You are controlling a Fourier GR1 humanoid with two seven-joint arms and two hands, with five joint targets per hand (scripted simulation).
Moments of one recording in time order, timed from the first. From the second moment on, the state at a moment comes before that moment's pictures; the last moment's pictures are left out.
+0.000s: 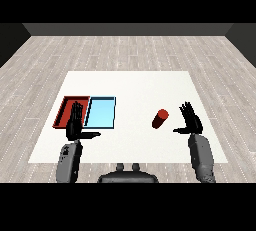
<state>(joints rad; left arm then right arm) -0.02 0.04 0.08 -1.58 0.10 -0.09 -0.46 -0.22 -0.27 -0.30 -1.05 -0.26 0.48 -0.40</state>
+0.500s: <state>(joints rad) 0.01 0.04 0.05 -1.62 0.10 -0.08 -0.45 -0.22 -0.21 -0.26 -1.04 -0.27 0.45 -0.39</state>
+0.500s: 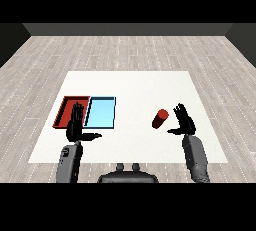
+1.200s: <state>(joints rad) 0.02 0.05 0.06 -1.62 0.12 -0.11 -0.47 -0.29 -0.16 -0.22 -0.96 -0.29 0.42 -0.39</state>
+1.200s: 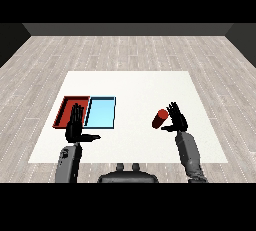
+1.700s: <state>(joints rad) 0.03 0.04 0.04 -1.65 0.12 -0.10 -0.46 -0.30 -0.15 -0.19 -0.94 -0.28 0.38 -0.37</state>
